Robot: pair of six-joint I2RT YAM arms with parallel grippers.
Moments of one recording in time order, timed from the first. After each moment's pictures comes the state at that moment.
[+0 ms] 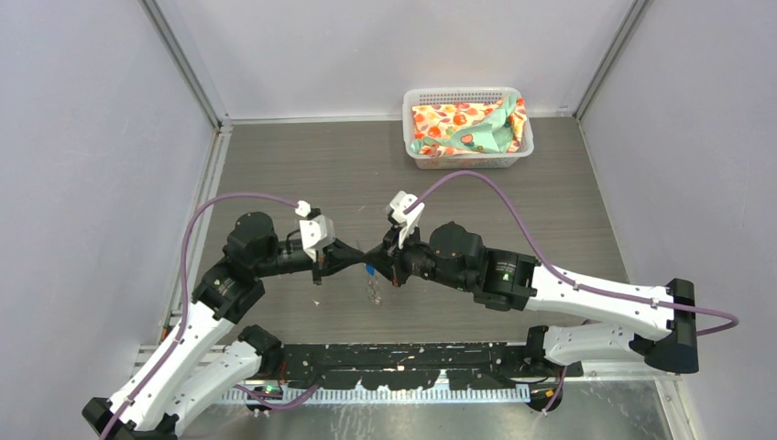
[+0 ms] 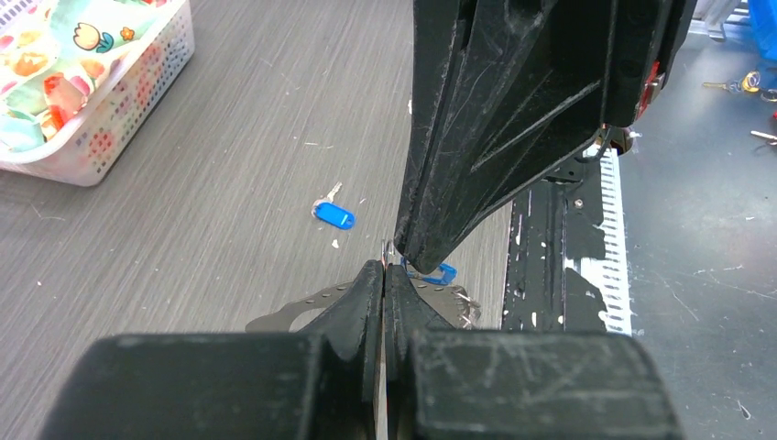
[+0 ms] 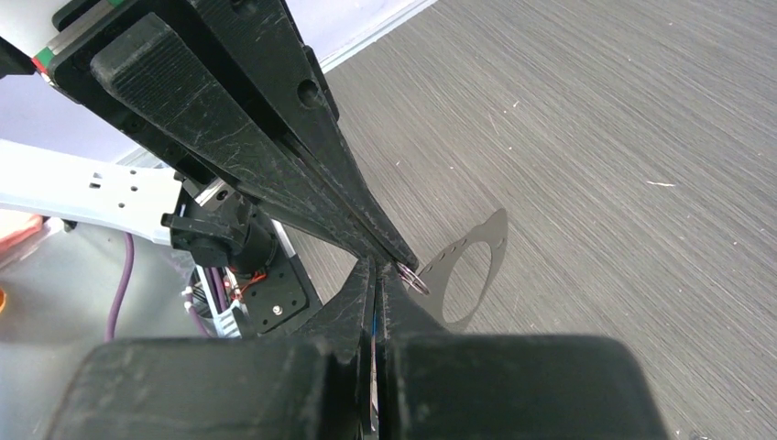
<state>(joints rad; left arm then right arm) -0.57 0.67 0.77 -0.29 0.76 0.16 1.24 1.13 1.03 -0.11 0.14 0.29</state>
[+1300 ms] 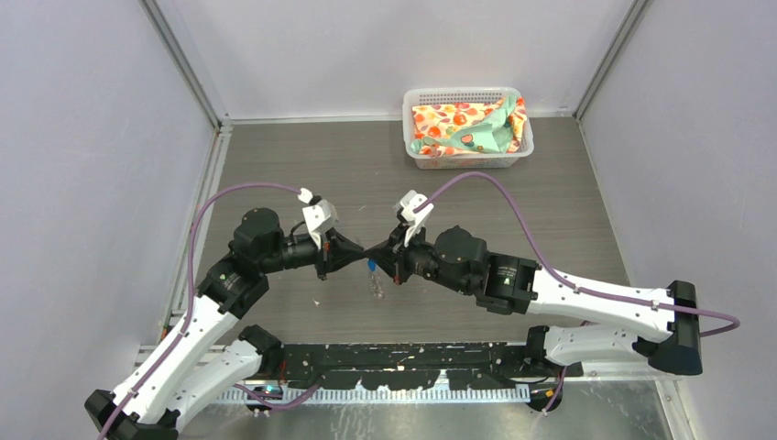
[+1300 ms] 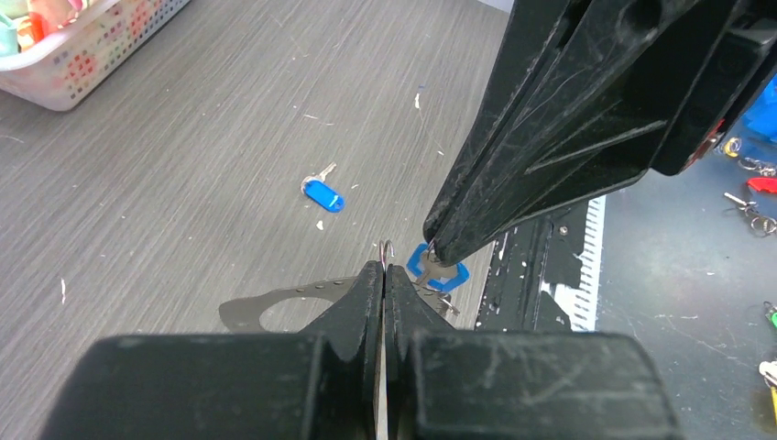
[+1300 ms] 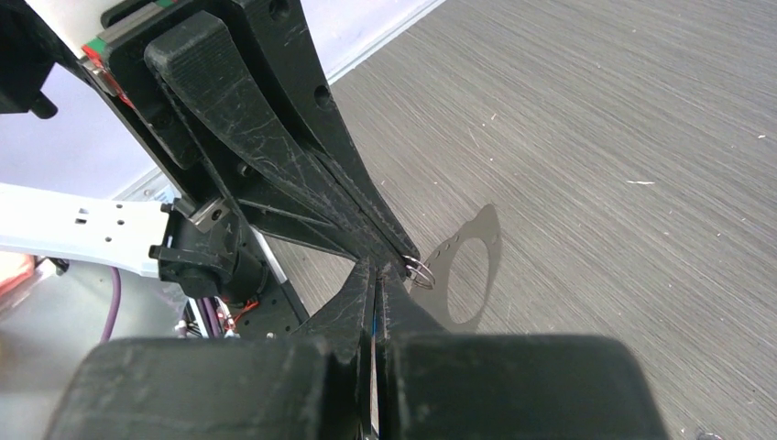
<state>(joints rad) -0.57 0.71 0.77 -0.28 0.67 -0.01 1.24 1.10 0.97 -0.03 0.22 0.33</state>
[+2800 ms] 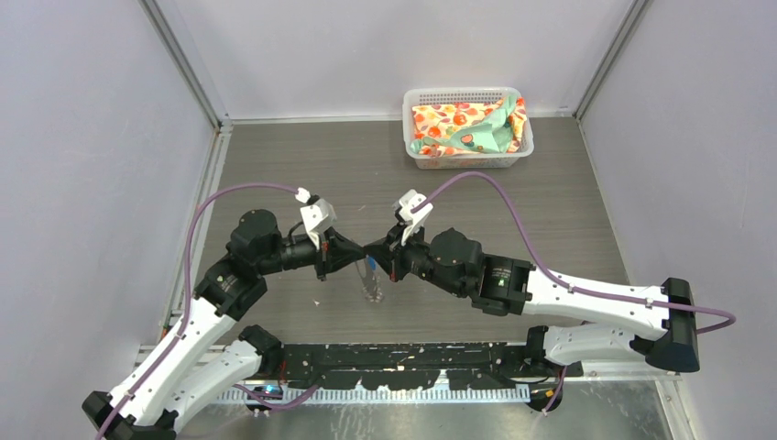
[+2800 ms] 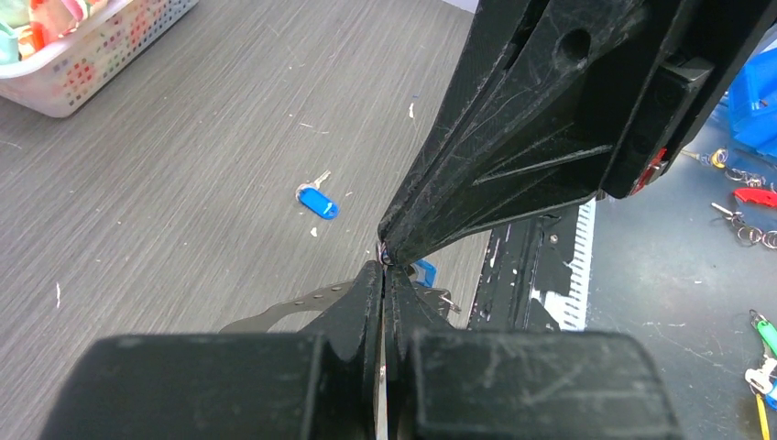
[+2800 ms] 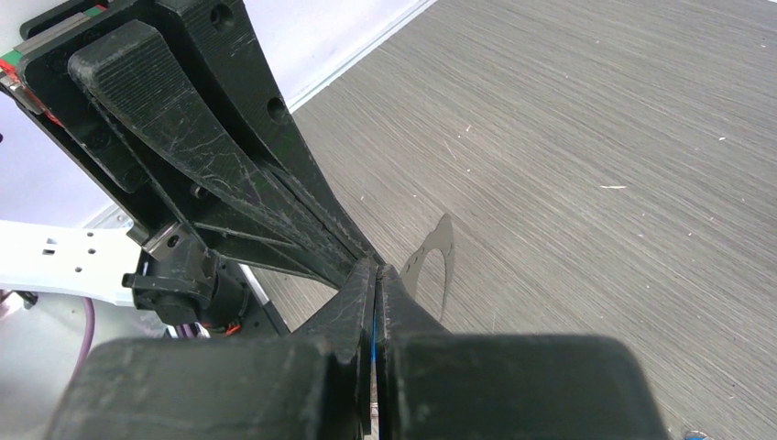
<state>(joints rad) -0.58 0.70 0.78 -0.28 0.66 -0.05 1.25 1.13 0.97 0.00 0.31 0.33</state>
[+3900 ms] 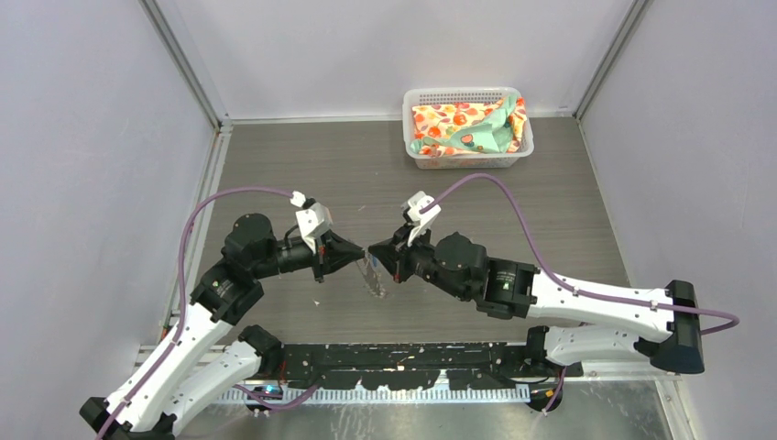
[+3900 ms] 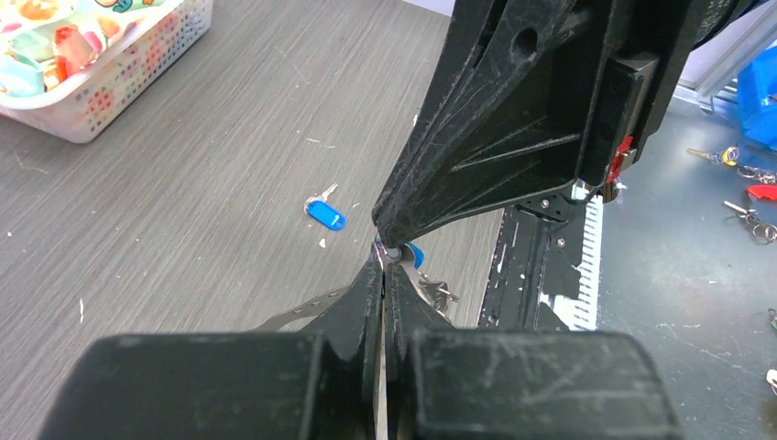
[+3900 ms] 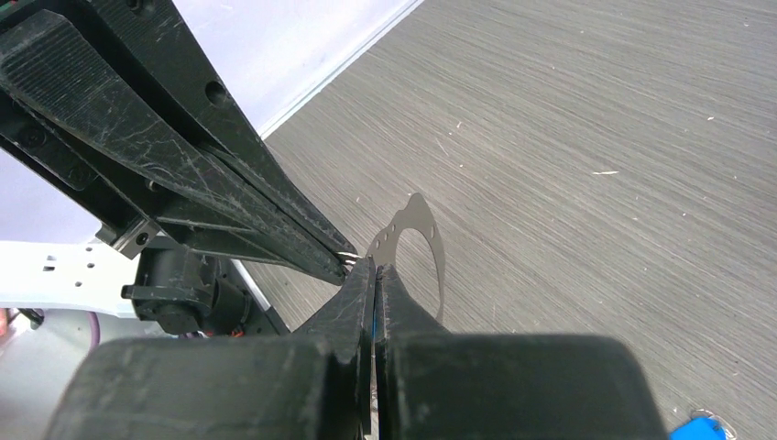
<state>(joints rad) -0.60 0.66 0.78 -0.28 0.65 -0.02 1.26 1.10 0.95 -0.01 0.36 0.37</state>
